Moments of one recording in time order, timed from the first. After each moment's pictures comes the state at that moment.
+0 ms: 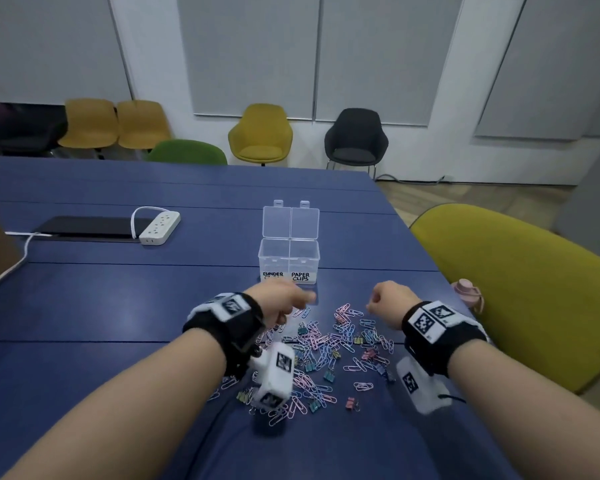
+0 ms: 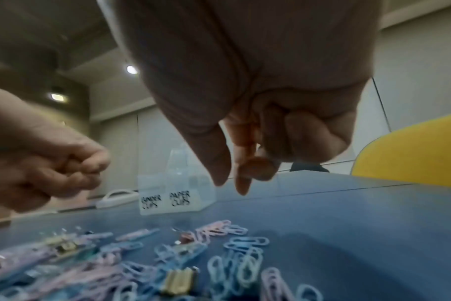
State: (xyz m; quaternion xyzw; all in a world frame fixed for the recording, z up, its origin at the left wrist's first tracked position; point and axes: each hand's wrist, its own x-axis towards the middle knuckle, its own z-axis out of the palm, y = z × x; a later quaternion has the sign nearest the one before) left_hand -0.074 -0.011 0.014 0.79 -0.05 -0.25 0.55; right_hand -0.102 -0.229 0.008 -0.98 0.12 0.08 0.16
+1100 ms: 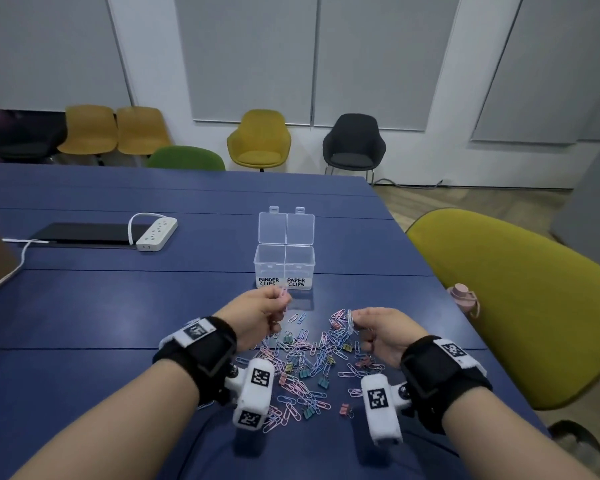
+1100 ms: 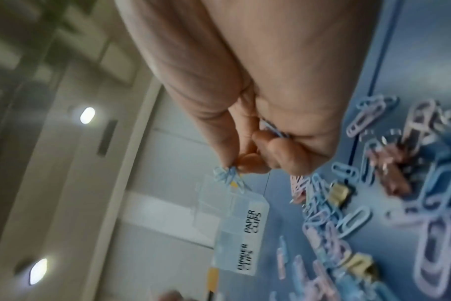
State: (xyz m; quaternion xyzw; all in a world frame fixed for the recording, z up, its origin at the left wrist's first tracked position) left_hand -0.081 0.014 -0.008 0.63 -0.06 -0.25 0.73; right_hand -0.129 -0.218 -0.023 -0.63 0.17 0.09 0.75
